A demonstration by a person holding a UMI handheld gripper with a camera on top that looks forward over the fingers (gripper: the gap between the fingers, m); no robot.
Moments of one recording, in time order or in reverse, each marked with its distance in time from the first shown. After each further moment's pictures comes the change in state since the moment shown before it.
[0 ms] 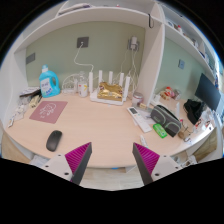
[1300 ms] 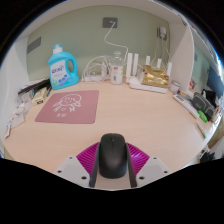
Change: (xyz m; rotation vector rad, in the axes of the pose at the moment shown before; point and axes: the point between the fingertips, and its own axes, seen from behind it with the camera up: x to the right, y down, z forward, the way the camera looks) arm -0.256 0.032 0.132 -0.032 -0.007 0.081
